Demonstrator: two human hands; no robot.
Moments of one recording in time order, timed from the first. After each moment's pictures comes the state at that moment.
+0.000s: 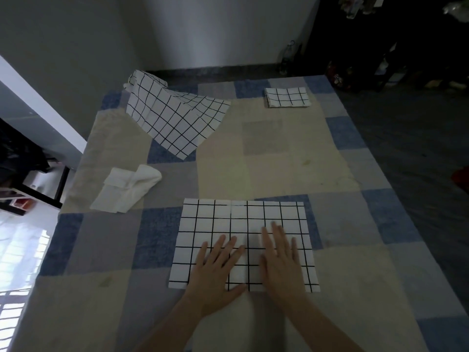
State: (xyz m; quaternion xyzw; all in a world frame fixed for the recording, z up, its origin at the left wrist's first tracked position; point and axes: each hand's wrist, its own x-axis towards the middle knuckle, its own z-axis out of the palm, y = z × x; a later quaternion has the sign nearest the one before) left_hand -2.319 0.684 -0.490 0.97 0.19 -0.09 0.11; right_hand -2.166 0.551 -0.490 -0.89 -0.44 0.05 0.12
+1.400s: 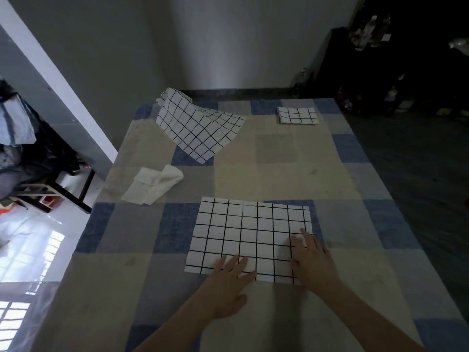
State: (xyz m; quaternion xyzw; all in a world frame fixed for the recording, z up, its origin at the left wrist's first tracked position) left_hand -2.343 0.651 -0.455 0.97 0.11 -0.18 0.10; right_hand -2.124 0.512 -0.440 -0.88 -0.45 0.14 0.00
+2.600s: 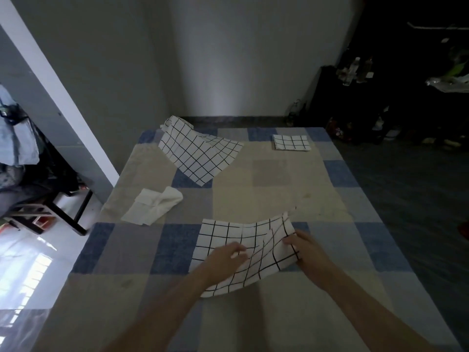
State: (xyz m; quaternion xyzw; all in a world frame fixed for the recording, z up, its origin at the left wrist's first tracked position) left_hand -2.292 0.700 -0.385 0.80 0.34 -0.05 0.50; right_hand -2.124 0.554 -0.331 -0.67 -0.16 0.46 0.56
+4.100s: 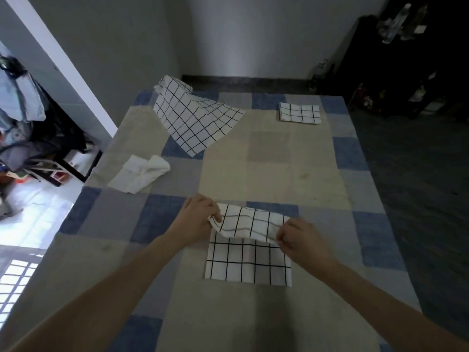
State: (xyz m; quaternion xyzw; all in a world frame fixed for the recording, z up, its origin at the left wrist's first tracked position) left_hand -2.262 0.729 -0.387 0.94 0.28 0.05 0.20; right_hand -2.030 0.523 -0.398 -0.75 -0.62 0.13 0.19
